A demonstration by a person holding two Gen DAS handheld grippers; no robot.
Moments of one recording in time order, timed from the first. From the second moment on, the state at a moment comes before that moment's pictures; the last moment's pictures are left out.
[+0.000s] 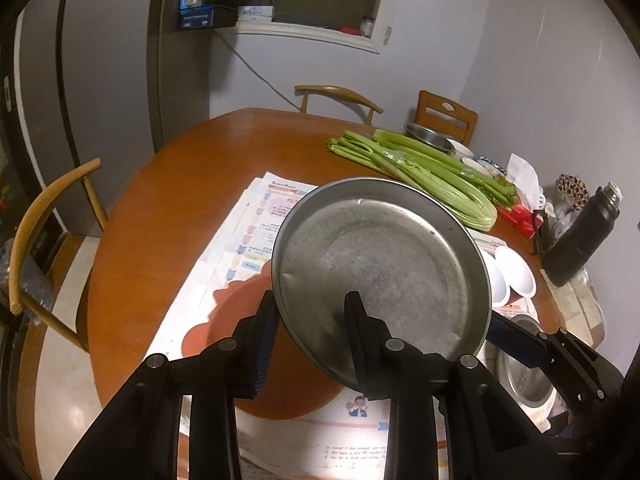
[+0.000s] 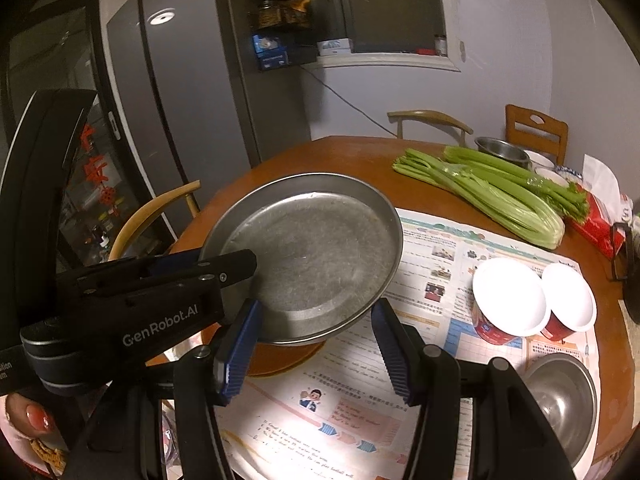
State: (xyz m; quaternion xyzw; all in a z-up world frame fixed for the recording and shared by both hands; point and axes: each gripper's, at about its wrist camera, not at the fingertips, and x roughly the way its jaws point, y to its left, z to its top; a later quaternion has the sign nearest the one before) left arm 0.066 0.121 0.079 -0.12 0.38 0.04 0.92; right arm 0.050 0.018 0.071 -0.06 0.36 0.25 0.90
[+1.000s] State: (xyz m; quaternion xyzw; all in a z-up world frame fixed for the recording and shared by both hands) left arm 0.046 0.148 0.023 -0.14 0.42 0.08 0.89; right arm 0.051 0.050 0.021 -0.08 0.42 0.30 0.85
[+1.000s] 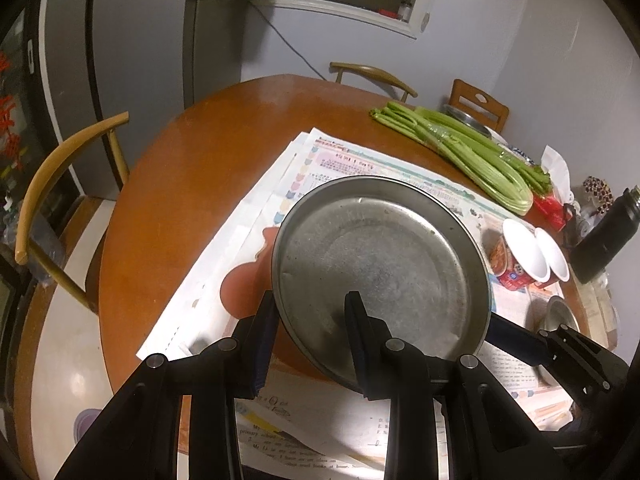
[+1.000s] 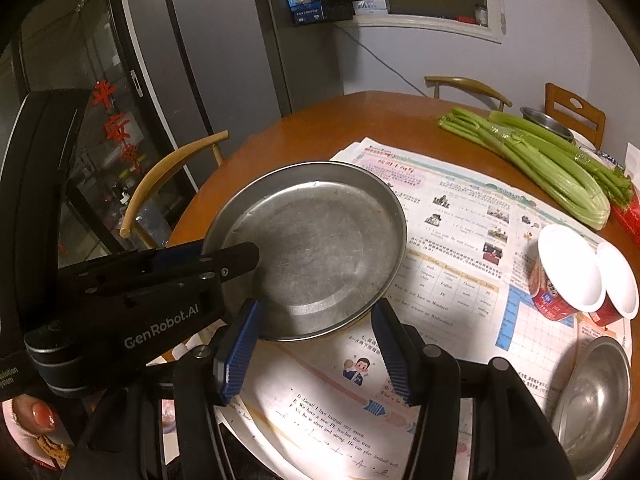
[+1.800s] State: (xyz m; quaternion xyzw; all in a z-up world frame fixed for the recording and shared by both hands) left arm 0.048 0.157 -0.004 -0.15 0.44 0.10 0.88; right arm 0.064 0.060 -0.010 -0.09 0.46 0.31 0.83
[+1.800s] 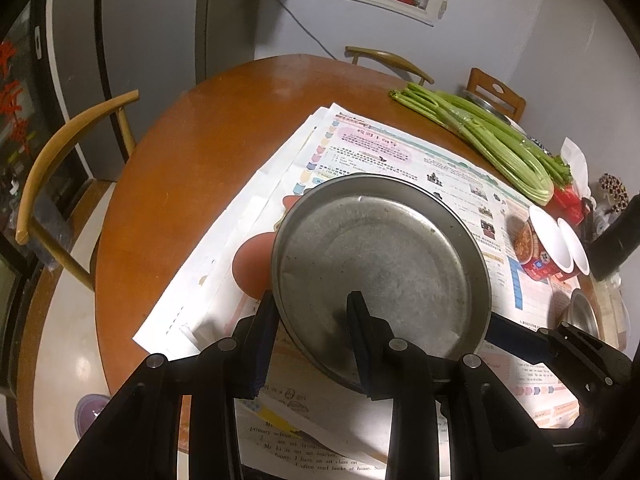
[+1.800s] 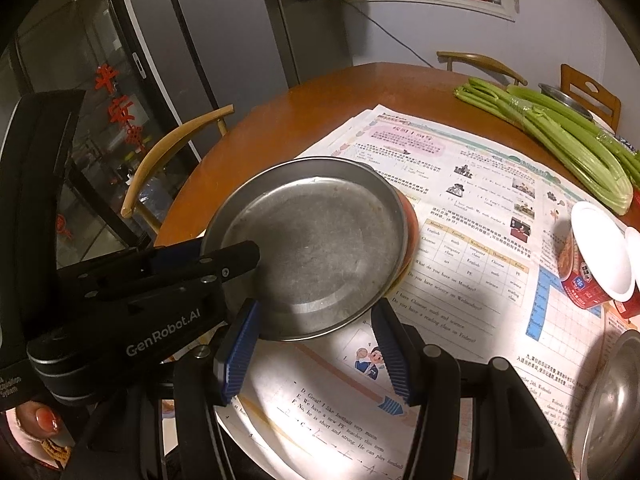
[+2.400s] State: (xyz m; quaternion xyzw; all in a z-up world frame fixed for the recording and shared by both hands) left arm 0.060 0.159 -0.008 -0.16 0.45 0.10 0.88; right arm 0.078 0.063 -0.020 -0.08 0.47 0.31 0.82
